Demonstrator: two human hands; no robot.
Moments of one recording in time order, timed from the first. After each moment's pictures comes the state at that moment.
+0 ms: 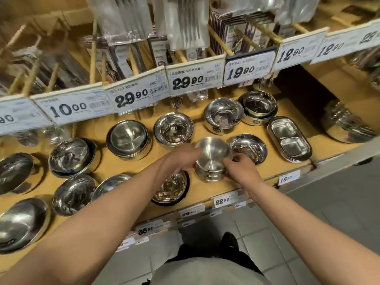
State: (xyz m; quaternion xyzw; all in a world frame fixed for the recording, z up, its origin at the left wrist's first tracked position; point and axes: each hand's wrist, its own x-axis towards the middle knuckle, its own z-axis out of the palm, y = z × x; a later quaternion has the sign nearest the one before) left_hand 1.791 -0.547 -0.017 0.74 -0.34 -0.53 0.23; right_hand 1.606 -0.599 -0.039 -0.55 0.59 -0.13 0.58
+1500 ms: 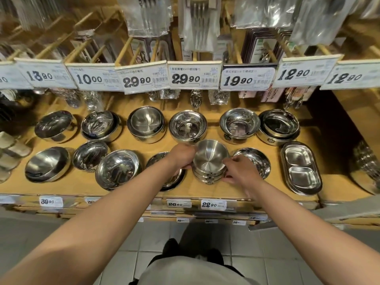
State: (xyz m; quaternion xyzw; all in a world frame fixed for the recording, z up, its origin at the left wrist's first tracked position) left_hand 1.748 -0.534 -0.005 0.80 -0.13 -0.42 0.41; right_hand 1.593 -0.643 -0.023 -0.60 0.47 -0.05 0.65
